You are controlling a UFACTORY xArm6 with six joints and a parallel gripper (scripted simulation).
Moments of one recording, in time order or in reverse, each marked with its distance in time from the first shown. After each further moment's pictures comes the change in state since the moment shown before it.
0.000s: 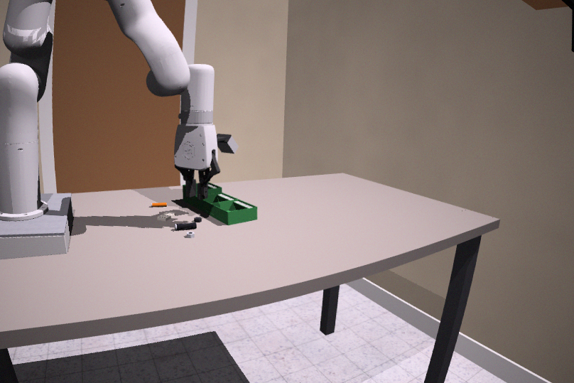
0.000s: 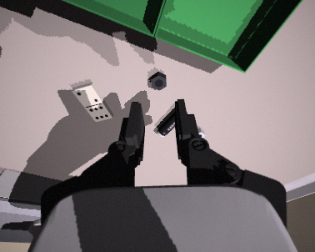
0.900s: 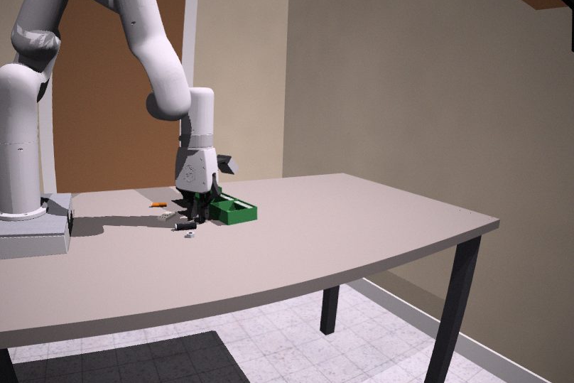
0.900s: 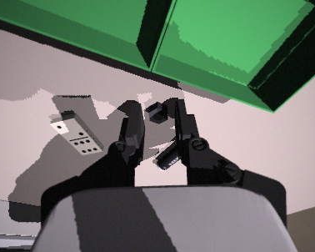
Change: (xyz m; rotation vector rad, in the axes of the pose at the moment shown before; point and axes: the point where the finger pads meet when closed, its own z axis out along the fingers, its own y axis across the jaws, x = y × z) arm 0.001 0.001 0.052 0.000 0.000 0.000
